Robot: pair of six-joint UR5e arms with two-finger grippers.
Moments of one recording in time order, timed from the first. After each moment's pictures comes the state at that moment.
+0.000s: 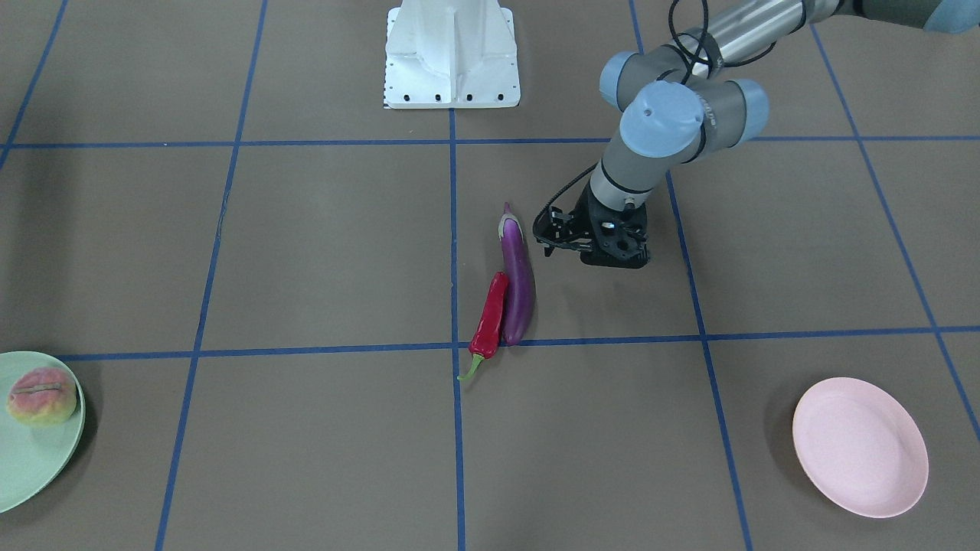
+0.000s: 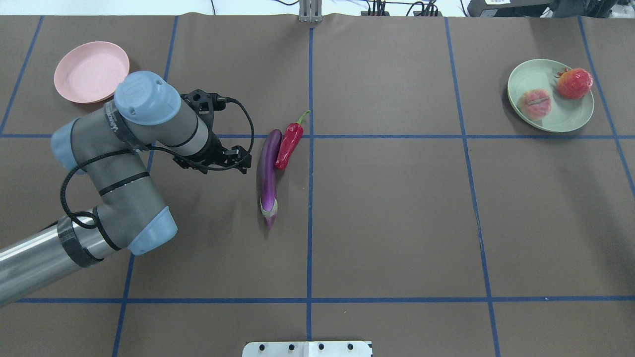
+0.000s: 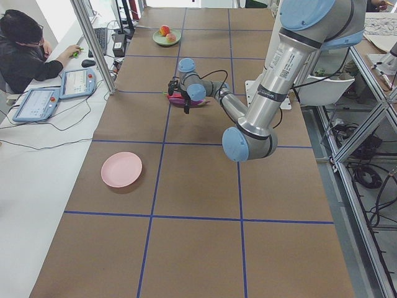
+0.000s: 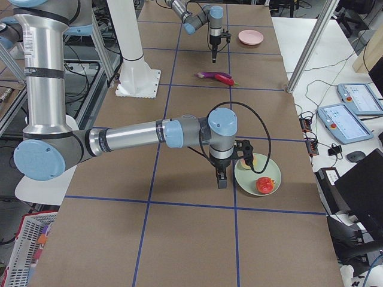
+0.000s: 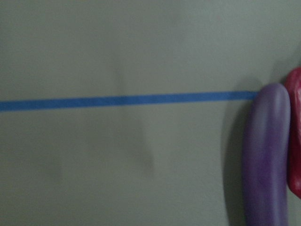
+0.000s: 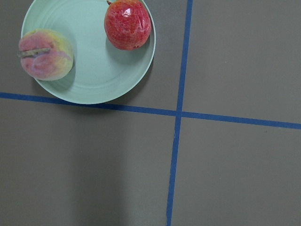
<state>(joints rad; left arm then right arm) -0.61 -2.14 -1.62 -1.79 -2.00 -1.13 1.55 -1.59 1.80 -1.65 2.31 0.02</state>
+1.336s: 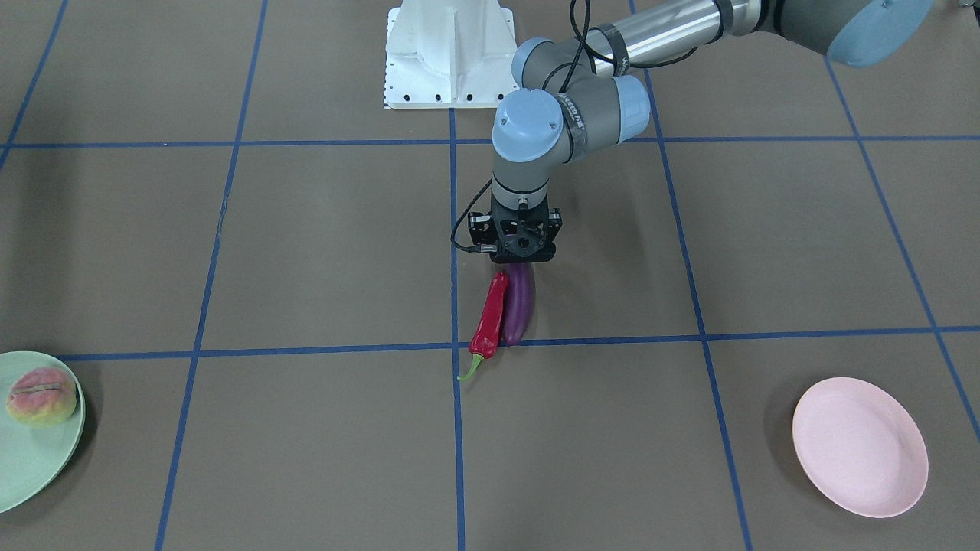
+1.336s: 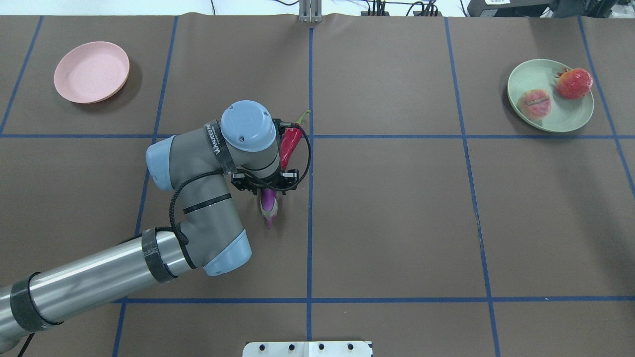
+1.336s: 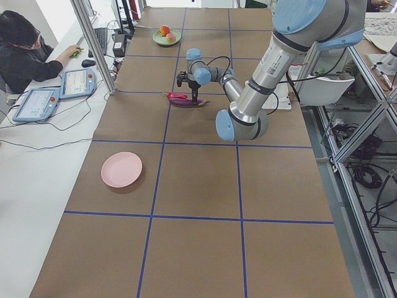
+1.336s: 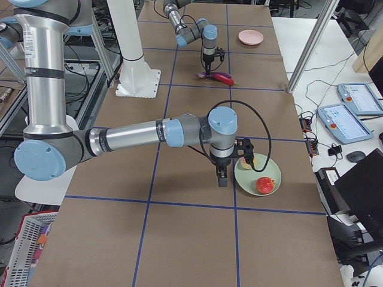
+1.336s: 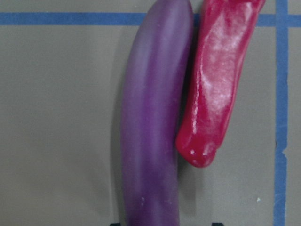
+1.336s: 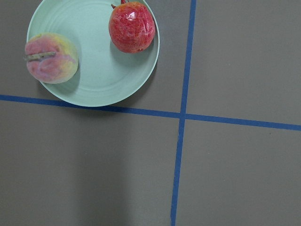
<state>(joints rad) -0.53 -2.33 -1.47 -1.64 -1.92 -1.19 1.55 -1.59 1.81 -1.65 2.31 0.02</state>
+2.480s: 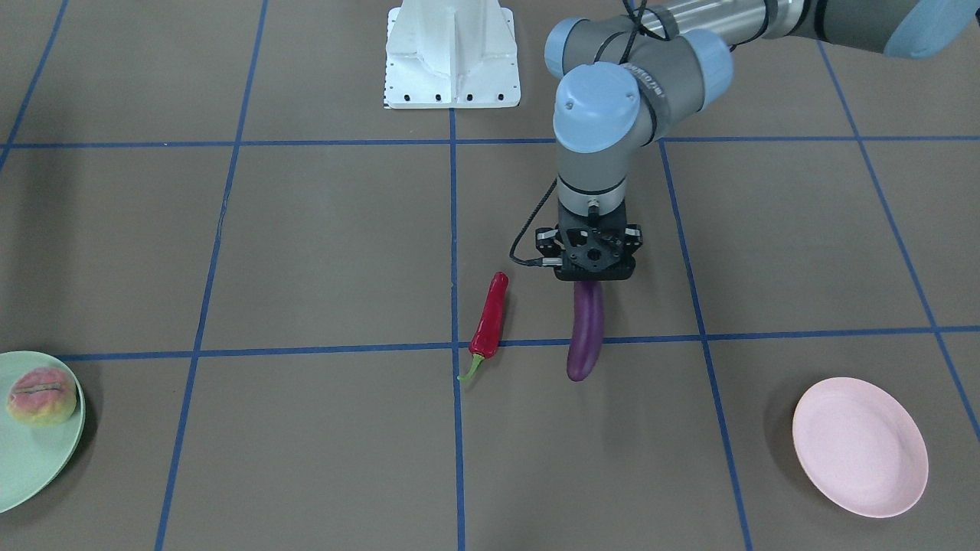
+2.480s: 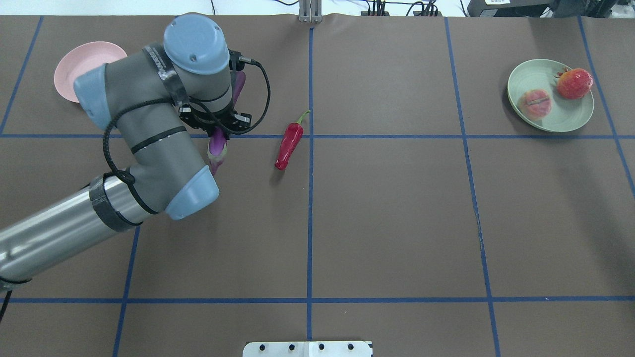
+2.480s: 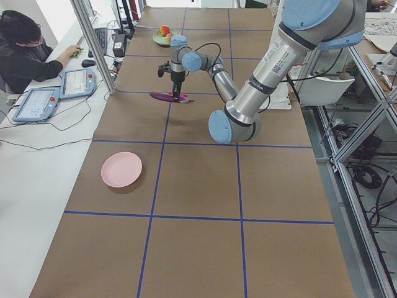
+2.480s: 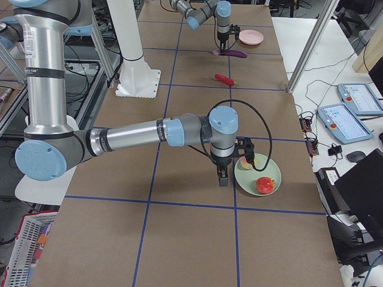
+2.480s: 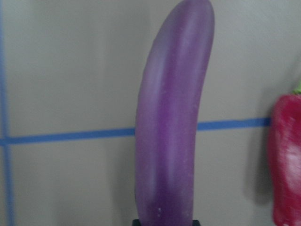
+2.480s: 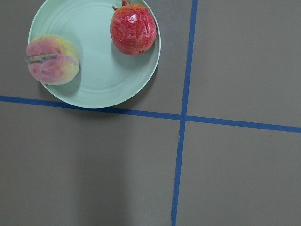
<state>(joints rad) -0.78 -2.31 -1.64 -1.31 -1.90 -0.83 1.54 -1.59 1.81 -1.64 2.31 0.02</state>
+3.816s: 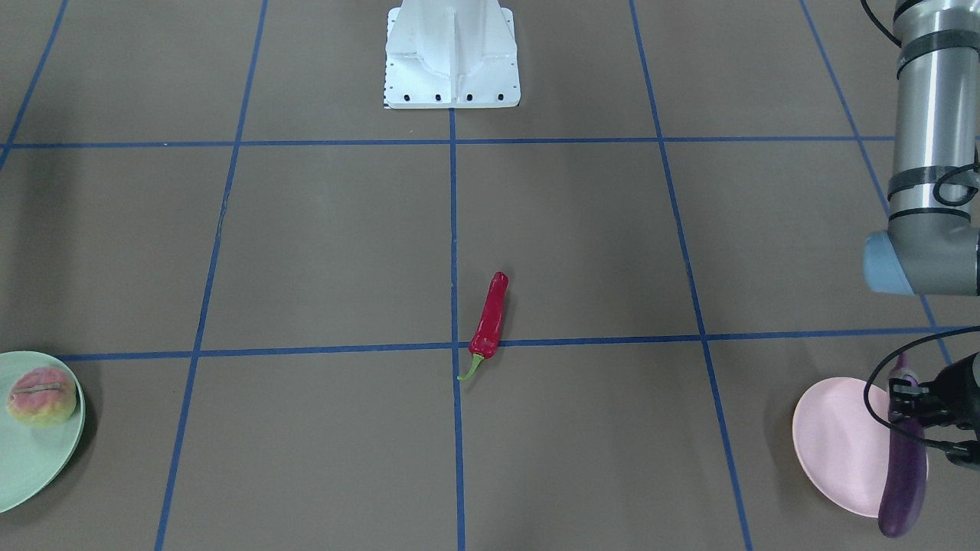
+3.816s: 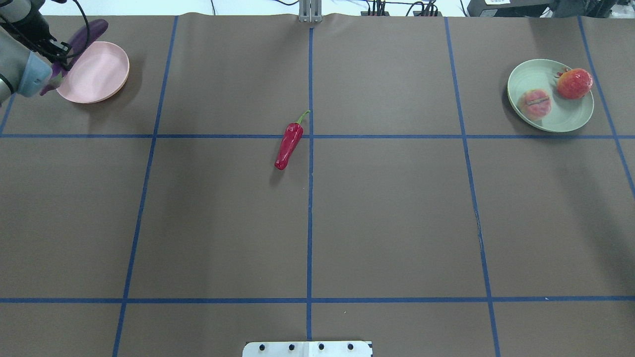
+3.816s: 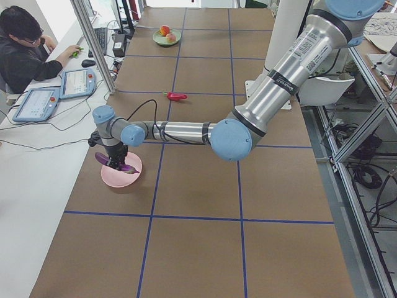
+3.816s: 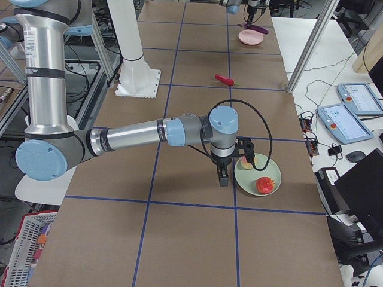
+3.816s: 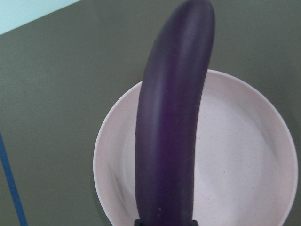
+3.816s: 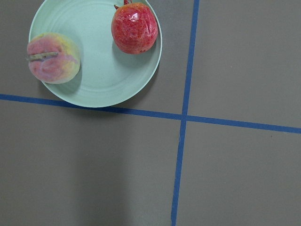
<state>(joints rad) -1.22 -2.22 -0.89 -1.95 -2.17 -0.14 1.54 -1.58 1.81 -1.64 2.31 0.02</state>
